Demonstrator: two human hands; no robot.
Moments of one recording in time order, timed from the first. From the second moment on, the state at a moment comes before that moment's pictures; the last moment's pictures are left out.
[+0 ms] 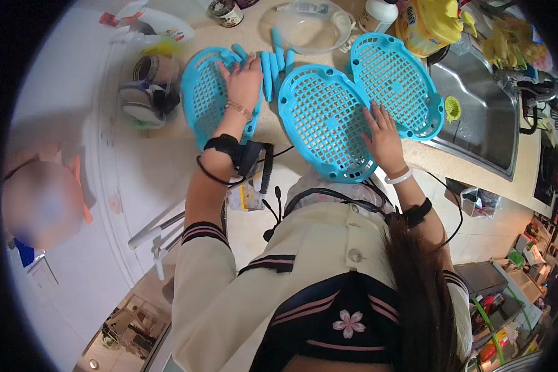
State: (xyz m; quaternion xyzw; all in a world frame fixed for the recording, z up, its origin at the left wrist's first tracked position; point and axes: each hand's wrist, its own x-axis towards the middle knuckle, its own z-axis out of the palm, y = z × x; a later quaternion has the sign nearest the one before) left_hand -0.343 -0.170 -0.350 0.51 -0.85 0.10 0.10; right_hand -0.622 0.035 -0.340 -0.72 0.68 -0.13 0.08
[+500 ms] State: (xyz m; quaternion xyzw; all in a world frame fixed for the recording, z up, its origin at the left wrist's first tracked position) left_hand -0.378 -0.068 -0.272 0.31 -0.34 -0.72 0.51; right_hand -0.587 -0.025 -0.280 -0.47 0.59 -0.41 0.51
